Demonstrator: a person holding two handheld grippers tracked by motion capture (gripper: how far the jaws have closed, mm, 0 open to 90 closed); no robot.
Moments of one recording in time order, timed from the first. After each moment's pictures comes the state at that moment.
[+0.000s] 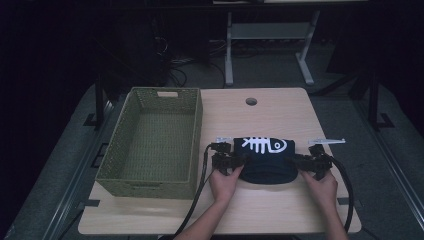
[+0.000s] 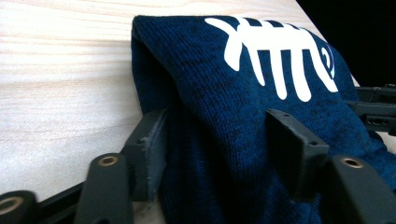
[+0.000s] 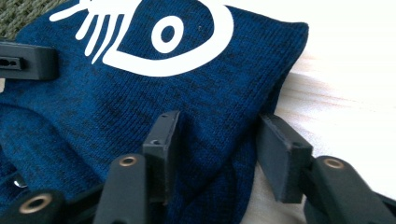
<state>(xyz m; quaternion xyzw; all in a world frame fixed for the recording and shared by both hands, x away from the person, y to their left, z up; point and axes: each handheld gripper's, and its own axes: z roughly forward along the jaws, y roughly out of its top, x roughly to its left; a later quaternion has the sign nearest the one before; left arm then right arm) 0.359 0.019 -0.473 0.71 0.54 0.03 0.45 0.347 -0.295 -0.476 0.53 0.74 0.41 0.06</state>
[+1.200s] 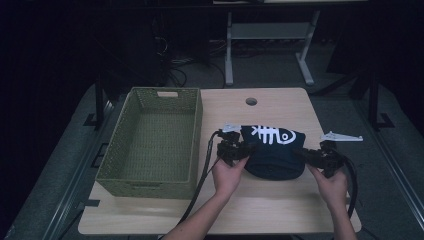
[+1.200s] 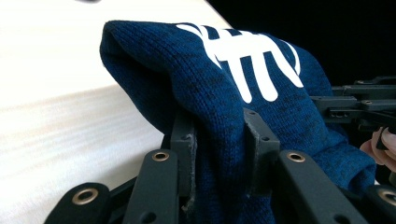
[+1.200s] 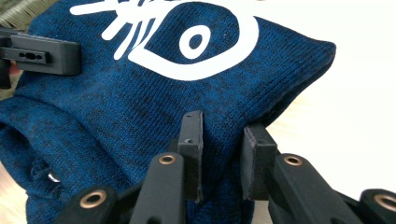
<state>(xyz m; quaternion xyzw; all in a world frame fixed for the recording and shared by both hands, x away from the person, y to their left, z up) 0.352 0.006 -0.401 0.74 0.46 0.04 0.49 0.323 -0.299 -0.421 0.51 0.72 0.46 0.10</state>
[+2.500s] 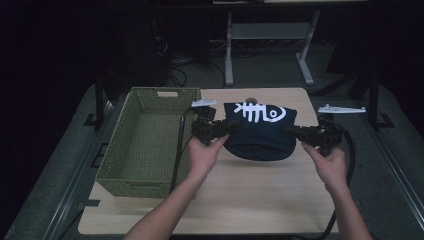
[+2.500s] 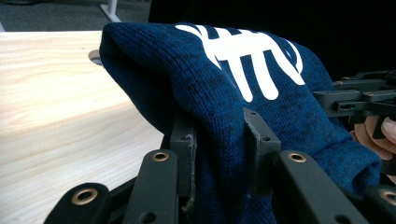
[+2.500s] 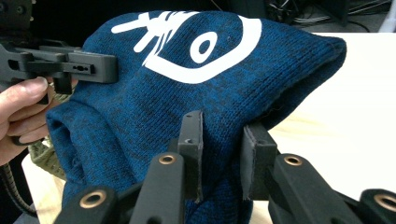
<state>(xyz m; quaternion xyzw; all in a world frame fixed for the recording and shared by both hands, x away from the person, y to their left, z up) 0.366 0.072 -0.324 0.73 0.43 0.03 0.53 0.340 -0.264 -0.335 0.46 0.72 0.52 0.05</state>
